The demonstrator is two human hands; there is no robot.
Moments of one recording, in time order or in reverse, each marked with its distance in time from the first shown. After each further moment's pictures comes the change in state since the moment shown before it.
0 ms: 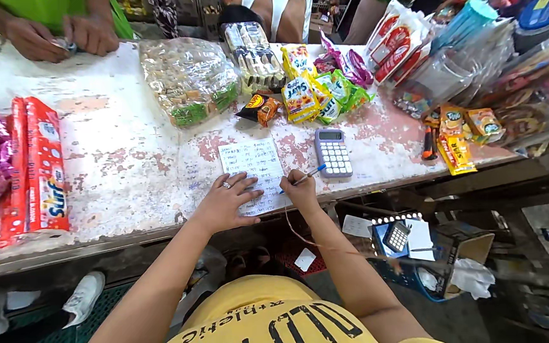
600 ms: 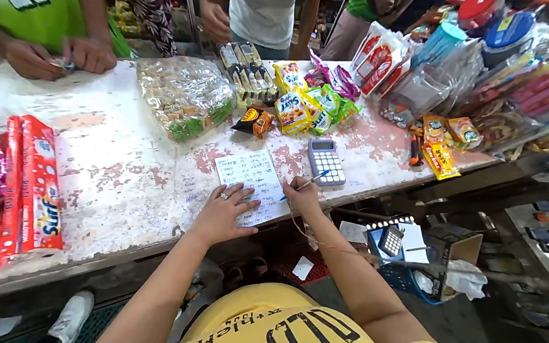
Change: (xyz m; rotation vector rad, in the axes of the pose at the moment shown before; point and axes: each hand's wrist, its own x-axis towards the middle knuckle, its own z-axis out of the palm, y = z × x) left_hand 0.001 -0.001 -0.001 -0.028 -0.037 -0.012; right_hand 0.008 0.001 -0.017 0.019 -0.007 0.174
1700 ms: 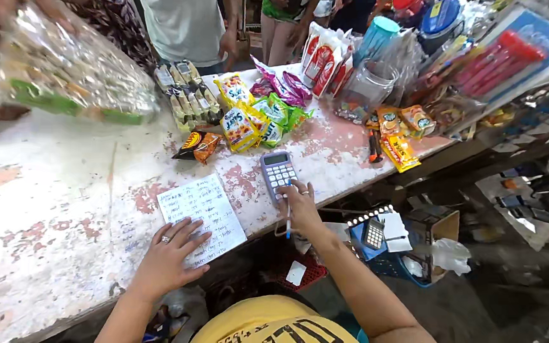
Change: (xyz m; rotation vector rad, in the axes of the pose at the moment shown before) left_hand -0.002 -0.003 0.012 0.080 0.145 0.013; right_hand 0.010 0.025 -0.108 -0.626 -0.009 -0.199
